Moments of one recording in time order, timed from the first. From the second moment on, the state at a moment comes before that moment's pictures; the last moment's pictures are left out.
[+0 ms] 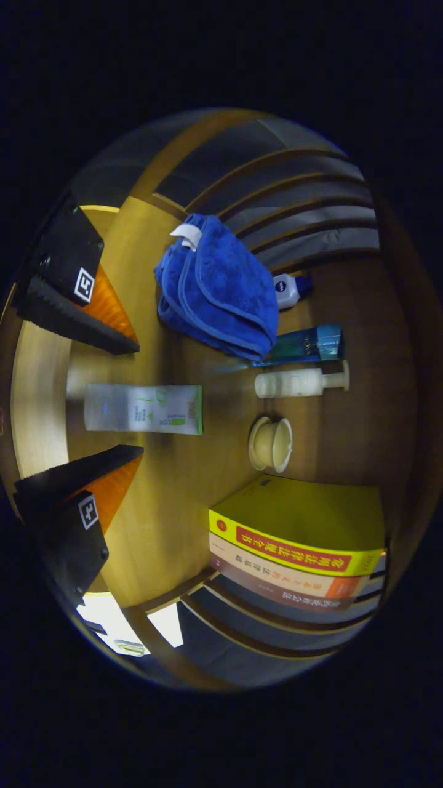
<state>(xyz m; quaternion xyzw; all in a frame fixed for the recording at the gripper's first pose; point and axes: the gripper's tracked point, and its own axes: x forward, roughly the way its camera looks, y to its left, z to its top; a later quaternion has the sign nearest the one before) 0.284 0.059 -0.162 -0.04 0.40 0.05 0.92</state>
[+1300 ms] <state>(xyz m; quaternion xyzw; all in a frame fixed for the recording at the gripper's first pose) 0.033 0.038 -0.070 -0.05 0.04 0.03 1.00</state>
